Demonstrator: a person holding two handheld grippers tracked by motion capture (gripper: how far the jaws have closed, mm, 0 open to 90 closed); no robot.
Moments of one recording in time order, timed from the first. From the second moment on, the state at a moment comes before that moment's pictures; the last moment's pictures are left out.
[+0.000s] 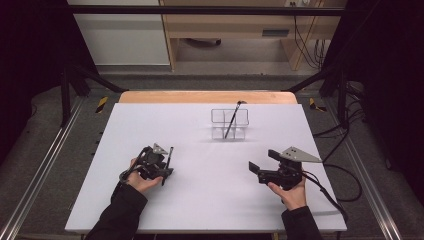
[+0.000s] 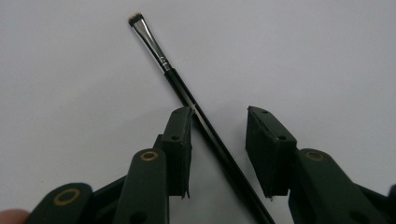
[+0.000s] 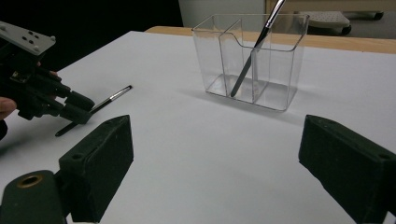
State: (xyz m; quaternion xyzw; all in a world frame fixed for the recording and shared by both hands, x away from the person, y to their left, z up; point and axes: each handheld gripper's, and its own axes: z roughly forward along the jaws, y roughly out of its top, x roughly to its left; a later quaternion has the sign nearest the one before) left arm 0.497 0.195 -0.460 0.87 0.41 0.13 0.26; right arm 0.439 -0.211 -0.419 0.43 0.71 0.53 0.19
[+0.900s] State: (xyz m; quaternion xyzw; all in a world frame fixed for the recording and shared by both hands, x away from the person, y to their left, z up) left arm 0.496 0.205 -0.462 0.85 0.43 0.12 0.28; right arm 0.439 -0.211 -0.420 0.43 0.71 0.53 0.19
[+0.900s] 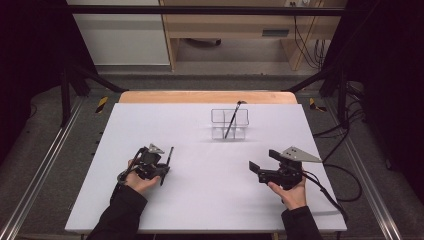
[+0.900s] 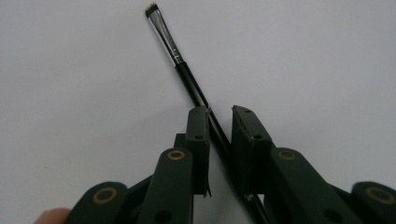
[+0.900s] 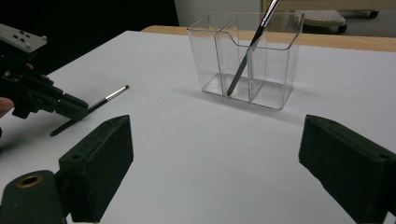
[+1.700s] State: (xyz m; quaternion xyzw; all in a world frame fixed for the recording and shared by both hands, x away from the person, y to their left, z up) left arm 0.491 0.201 -0.458 0.88 0.39 0.09 0.27; right arm 0.440 -0.211 -0.421 0.43 0.71 0.52 0.19
